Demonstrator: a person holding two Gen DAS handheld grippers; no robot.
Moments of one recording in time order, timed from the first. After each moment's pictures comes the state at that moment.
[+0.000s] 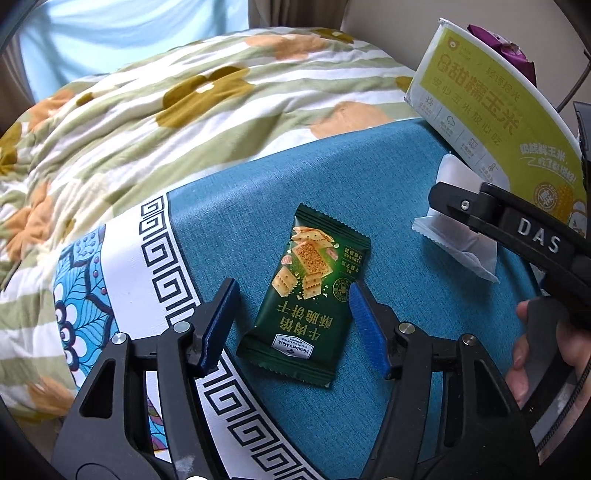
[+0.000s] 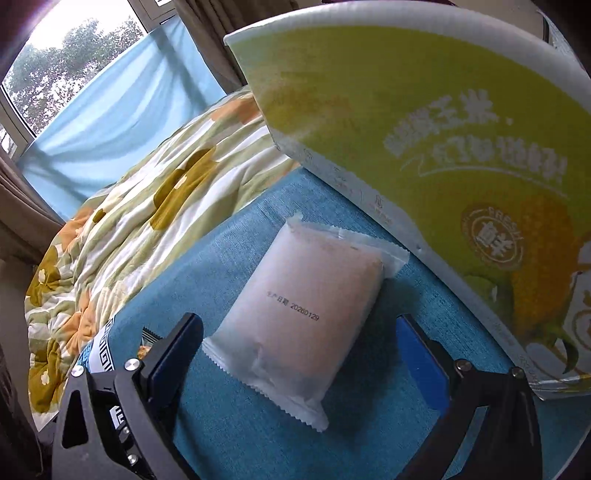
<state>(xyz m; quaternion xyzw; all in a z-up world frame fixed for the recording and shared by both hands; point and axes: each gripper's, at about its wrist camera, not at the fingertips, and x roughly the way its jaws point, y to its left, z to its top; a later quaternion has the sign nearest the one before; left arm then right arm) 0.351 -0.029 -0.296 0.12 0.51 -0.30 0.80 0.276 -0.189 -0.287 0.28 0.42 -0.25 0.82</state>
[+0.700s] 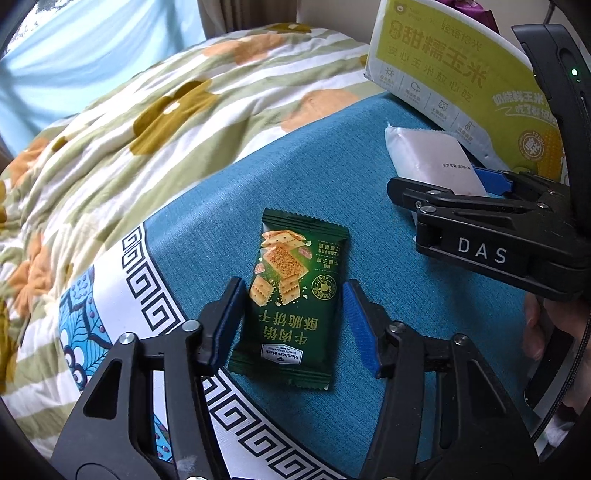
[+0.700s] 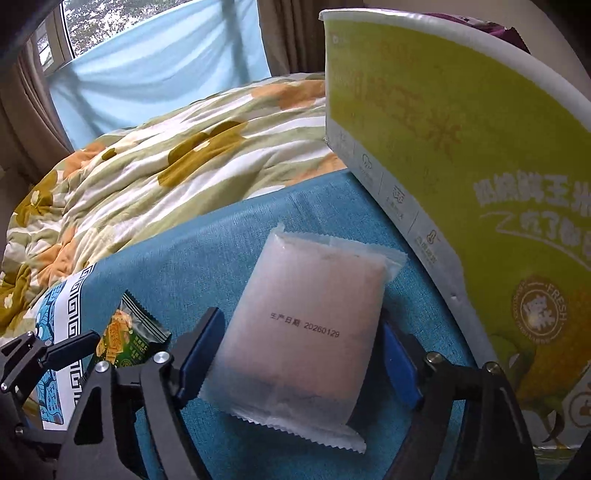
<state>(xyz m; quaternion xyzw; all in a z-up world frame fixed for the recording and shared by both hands) 0.339 -0.047 -0.296 0.20 0.49 -0.35 0.78 0.291 -0.178 -0.294 0.15 0.46 -0.20 0.85</state>
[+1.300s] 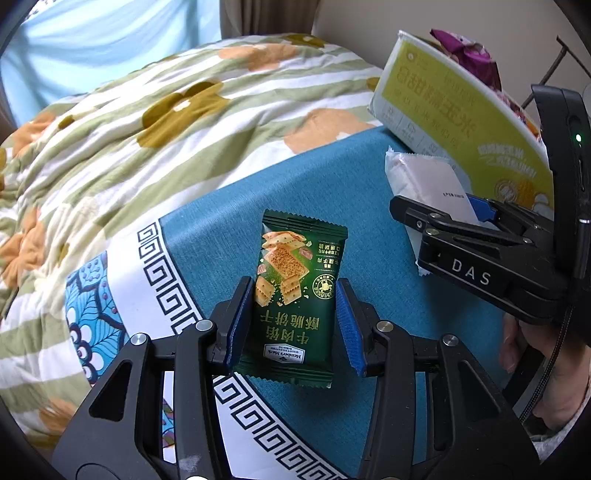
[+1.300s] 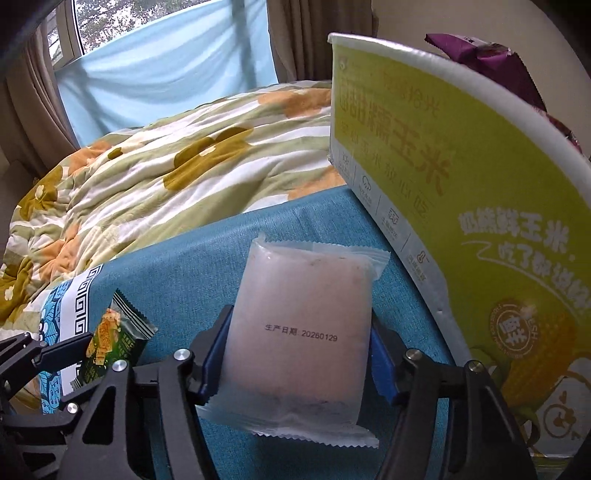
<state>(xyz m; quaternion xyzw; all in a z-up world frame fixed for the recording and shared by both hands) 0.340 -0.025 -0.256 0.13 0.50 -0.35 0.79 0.294 -0.173 -0.276 0.13 0.46 -0.19 0.86</state>
